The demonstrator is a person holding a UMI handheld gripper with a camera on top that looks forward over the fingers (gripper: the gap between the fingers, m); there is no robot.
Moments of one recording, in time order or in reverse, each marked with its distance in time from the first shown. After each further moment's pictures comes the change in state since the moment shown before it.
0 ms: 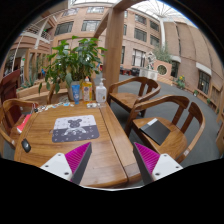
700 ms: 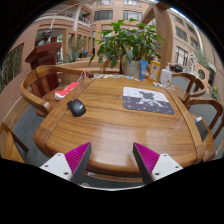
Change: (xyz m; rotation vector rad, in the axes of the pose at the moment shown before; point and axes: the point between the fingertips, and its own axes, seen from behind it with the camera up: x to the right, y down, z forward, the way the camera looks) arm -0.267 0.150 -0.027 -0.129 -0.395 -0.229
